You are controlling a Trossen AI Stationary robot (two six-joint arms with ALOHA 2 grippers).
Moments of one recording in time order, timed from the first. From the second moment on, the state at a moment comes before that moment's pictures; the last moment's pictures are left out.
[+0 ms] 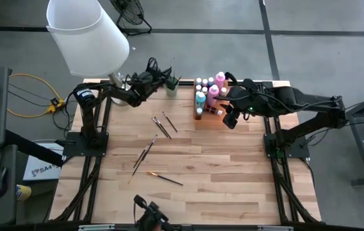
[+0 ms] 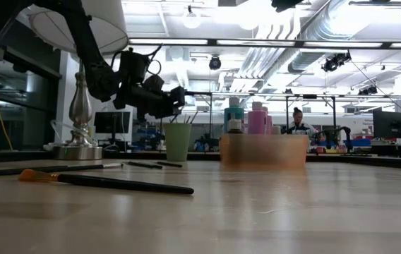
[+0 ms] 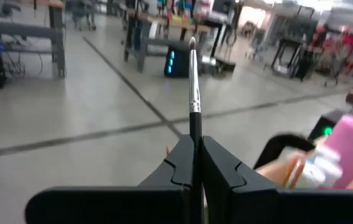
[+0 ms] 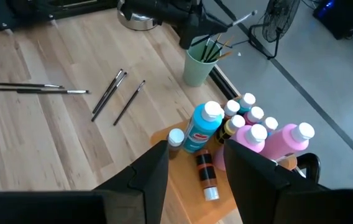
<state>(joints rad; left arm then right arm) 0.69 1.87 0.84 1.03 -0.22 -0.24 0.02 1.27 1.52 -1.06 0.50 0.32</state>
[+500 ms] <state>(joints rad) 0.69 1.87 0.84 0.99 -0.21 -0.24 0.02 1.27 1.52 -1.06 0.50 0.34</state>
